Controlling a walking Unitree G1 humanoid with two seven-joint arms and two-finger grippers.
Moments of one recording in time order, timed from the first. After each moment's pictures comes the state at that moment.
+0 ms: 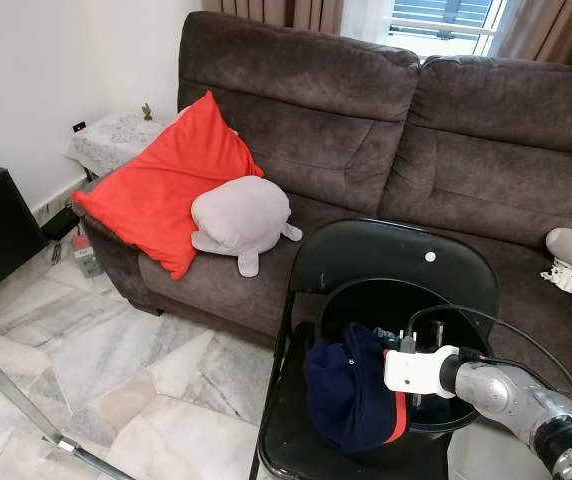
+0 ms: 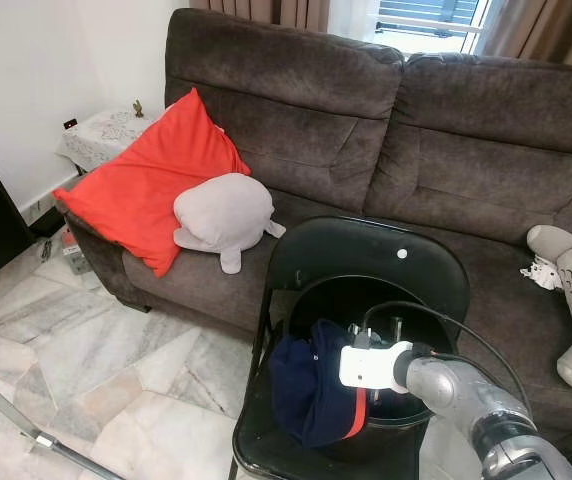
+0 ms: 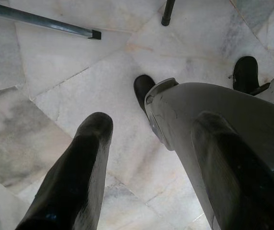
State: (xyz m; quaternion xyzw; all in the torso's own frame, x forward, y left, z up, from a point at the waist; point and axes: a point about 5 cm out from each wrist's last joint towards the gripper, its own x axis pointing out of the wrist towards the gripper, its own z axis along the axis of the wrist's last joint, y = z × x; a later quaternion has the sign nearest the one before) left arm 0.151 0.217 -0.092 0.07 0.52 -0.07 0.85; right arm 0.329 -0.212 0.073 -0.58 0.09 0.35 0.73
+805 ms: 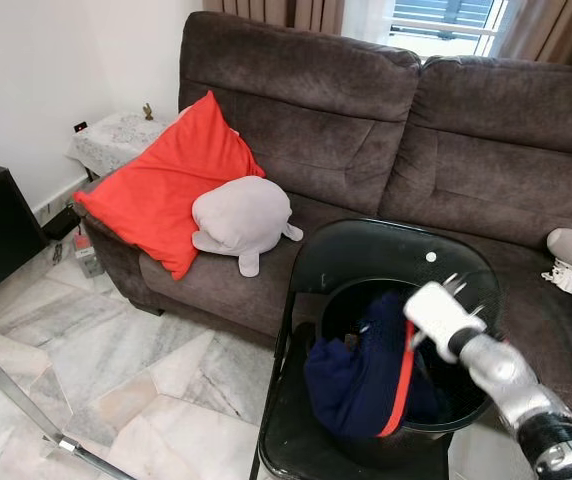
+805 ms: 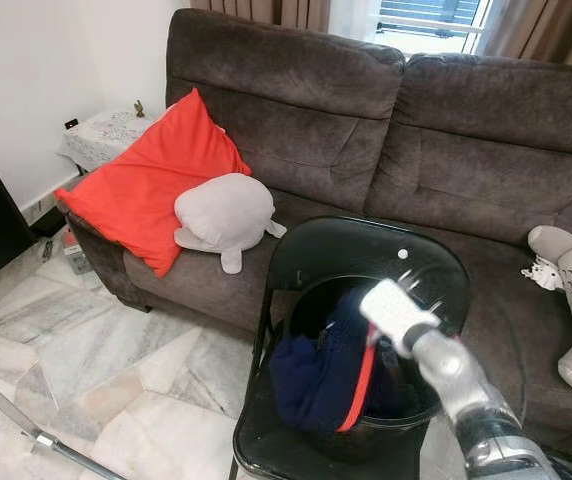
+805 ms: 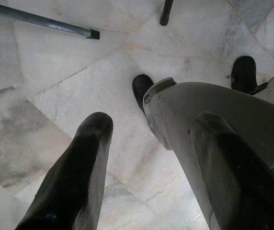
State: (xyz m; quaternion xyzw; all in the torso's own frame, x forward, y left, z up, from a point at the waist) left arm 0.151 0.217 -0.093 0.07 0.52 -0.07 0.85; right arm 0.356 -0.223 0.104 -0.32 0.09 0.11 0.94
